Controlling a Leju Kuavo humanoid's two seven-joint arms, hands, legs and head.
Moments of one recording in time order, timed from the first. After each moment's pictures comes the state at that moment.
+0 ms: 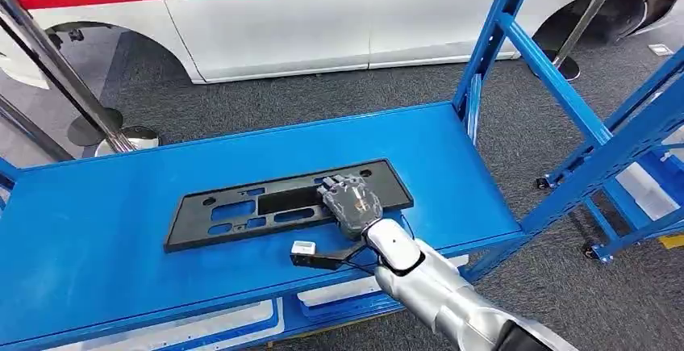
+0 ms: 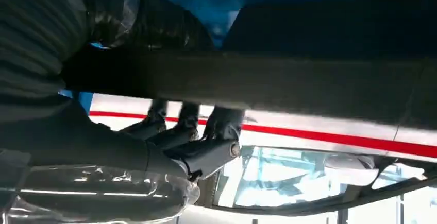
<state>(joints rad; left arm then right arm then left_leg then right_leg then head) -0.07 -0.10 1.06 -0.19 -1.12 -0.20 -0.11 -0.68 0.08 0.93 -0.74 1.13 -0.47 -0.05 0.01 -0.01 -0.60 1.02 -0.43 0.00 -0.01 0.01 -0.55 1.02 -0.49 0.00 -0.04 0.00</state>
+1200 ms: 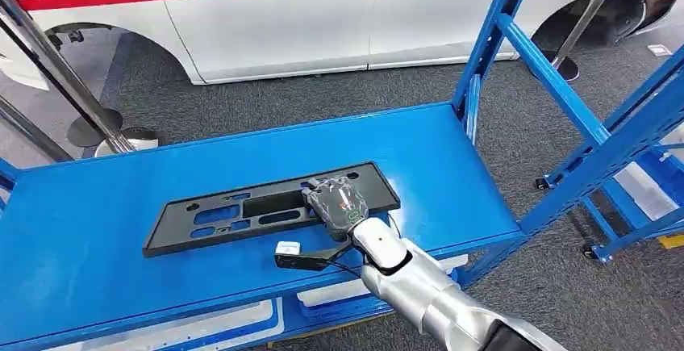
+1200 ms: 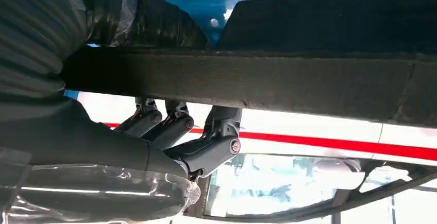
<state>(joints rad) -0.06 -0.07 1.08 -0.19 -1.10 -0.22 -0.15 -0.68 0.14 0.92 -0.73 1.11 -0.43 -0.06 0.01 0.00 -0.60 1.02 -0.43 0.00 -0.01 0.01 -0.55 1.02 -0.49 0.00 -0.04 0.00</state>
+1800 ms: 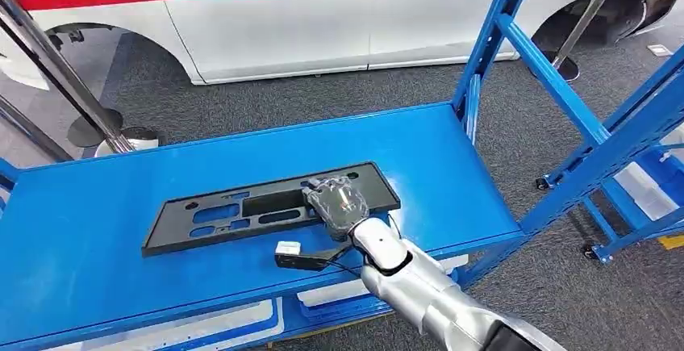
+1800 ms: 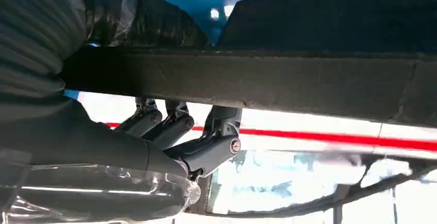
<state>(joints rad) -0.06 -0.07 1.09 -0.19 -1.07 -0.22 -0.15 -0.67 0.13 0.91 -0.74 1.11 -0.49 -0.06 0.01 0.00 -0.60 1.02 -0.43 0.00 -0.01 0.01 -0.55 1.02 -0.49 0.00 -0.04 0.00</state>
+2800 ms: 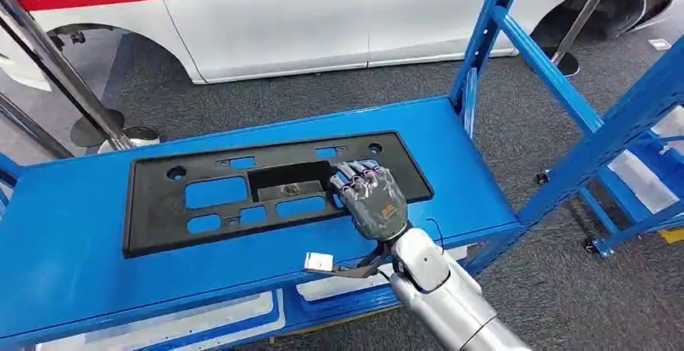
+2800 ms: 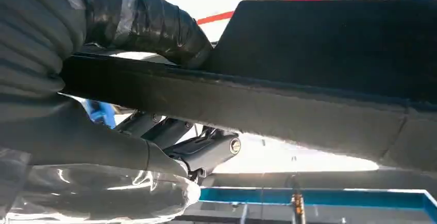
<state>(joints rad) -0.07 -0.08 1.09 -0.19 -1.10 -0.17 -0.16 -0.46 -0.01 0.68 -1.21 1.35 -0.69 -0.15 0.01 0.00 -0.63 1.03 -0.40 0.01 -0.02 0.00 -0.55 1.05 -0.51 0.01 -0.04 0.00</state>
